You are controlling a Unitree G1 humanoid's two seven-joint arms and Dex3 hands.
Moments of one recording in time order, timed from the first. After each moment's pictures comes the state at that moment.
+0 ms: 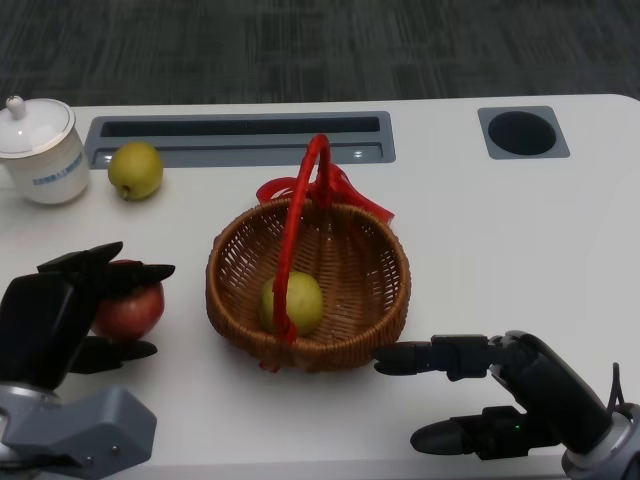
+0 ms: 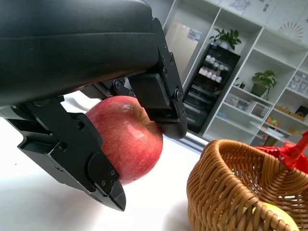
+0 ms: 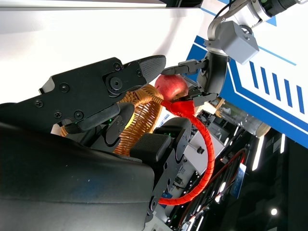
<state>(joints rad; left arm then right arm) -0.37 0.43 -0.25 0.92 0.63 -0.74 0.67 -0.18 -0.12 0.17 0.66 0.03 -1.13 0.47</state>
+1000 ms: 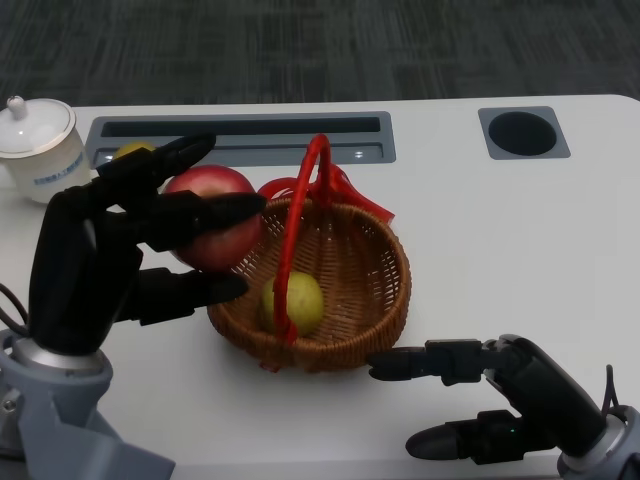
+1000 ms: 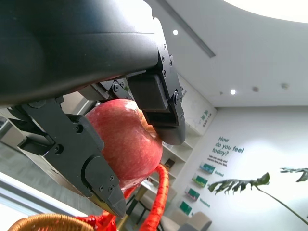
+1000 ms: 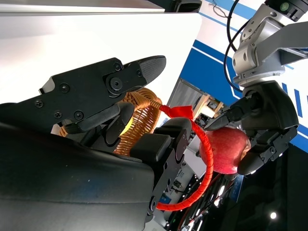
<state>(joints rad) -0.24 0.36 -0.11 0.25 0.54 -0.85 0.51 -0.18 -0.11 0.19 0.67 0.03 -1.14 0.46</state>
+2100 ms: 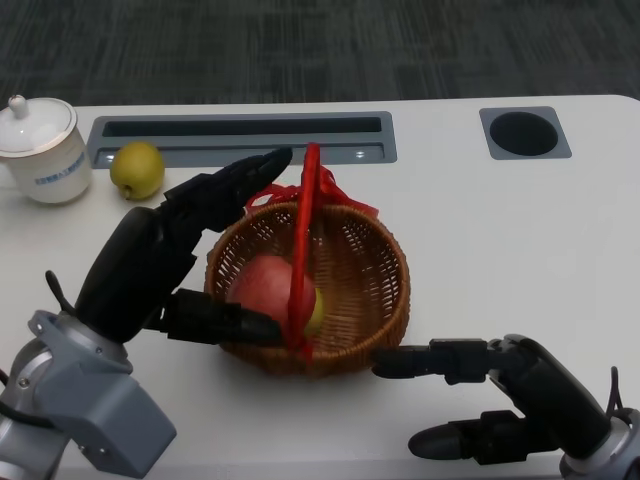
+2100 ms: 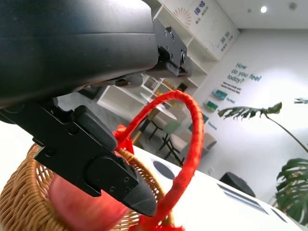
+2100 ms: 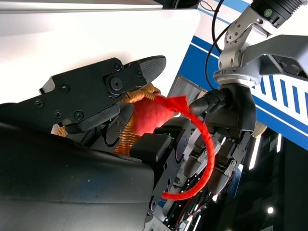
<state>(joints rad) -0.33 0.31 -0.14 0.44 0.36 -0.86 0.05 -0.17 -0.12 0.19 0.63 0.03 -1.13 0.44</state>
